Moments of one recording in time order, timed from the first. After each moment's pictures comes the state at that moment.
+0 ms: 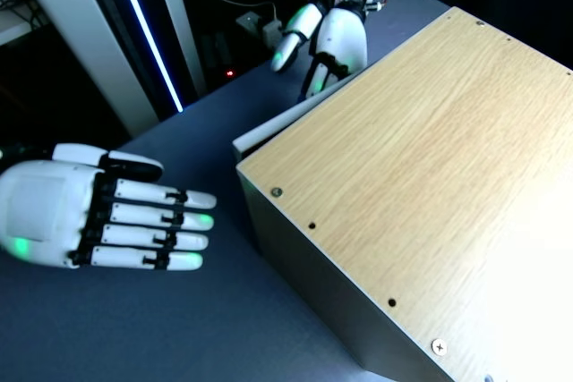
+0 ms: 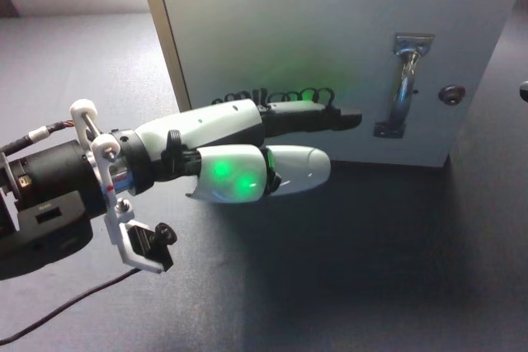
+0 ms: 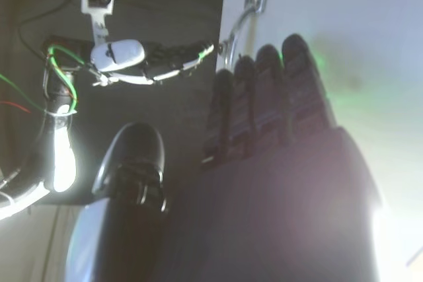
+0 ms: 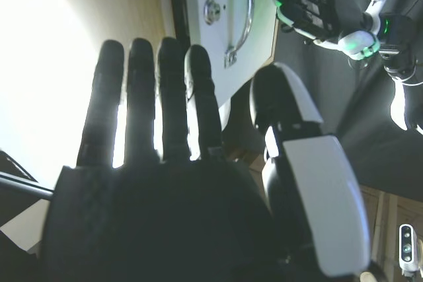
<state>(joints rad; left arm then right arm) 0.59 -1.07 1.08 0.33 -0.69 0.00 -1.22 -0.88 1.15 0.10 1.38 -0.43</state>
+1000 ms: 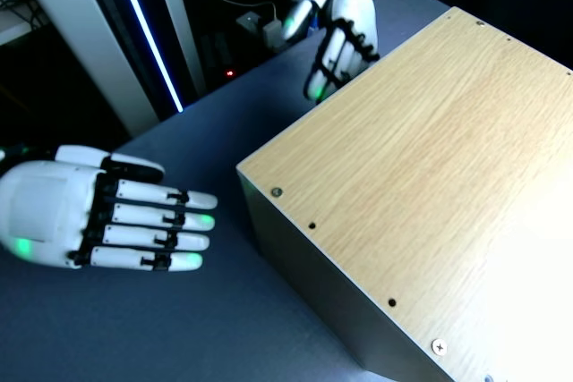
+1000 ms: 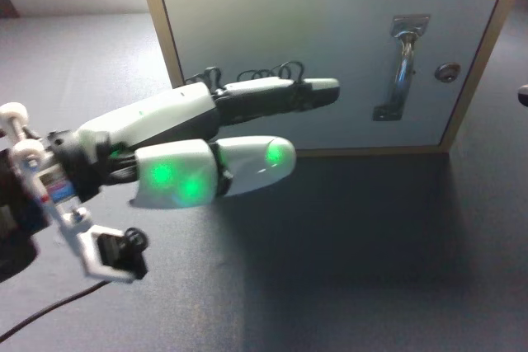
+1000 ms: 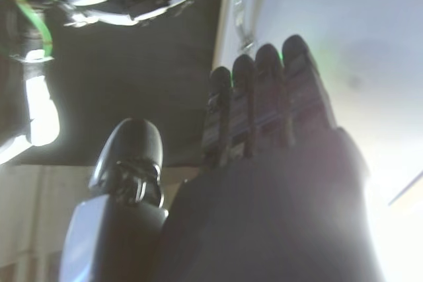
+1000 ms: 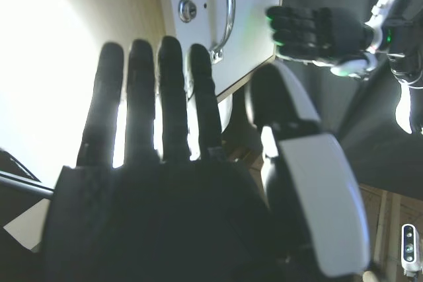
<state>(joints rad) 0.69 -0.93 0.97 0.27 -0.91 0.00 -1.22 -0.89 1.15 0.10 1.39 -0.42</state>
